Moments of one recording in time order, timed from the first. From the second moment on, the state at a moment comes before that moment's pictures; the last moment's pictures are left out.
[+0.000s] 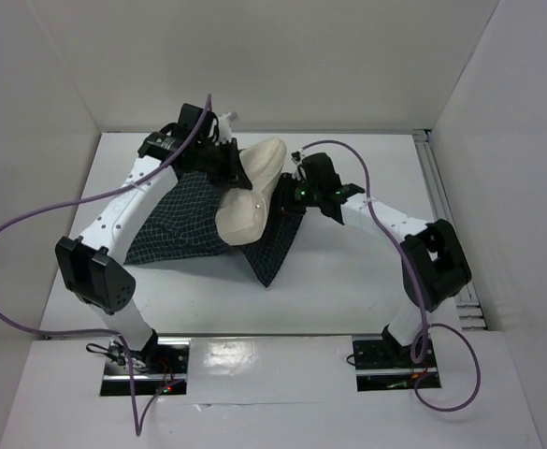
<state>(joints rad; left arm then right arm) -0.40 1.69 1.79 -0.94 0.42 -0.44 0.51 1.65 1.18 -0.14 -0.41 0.66</state>
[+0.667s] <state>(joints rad) -0.31 1.59 1.74 -0.79 0.58 -0.57 0.56 1.87 1.26 0.02 -0.30 0.75</state>
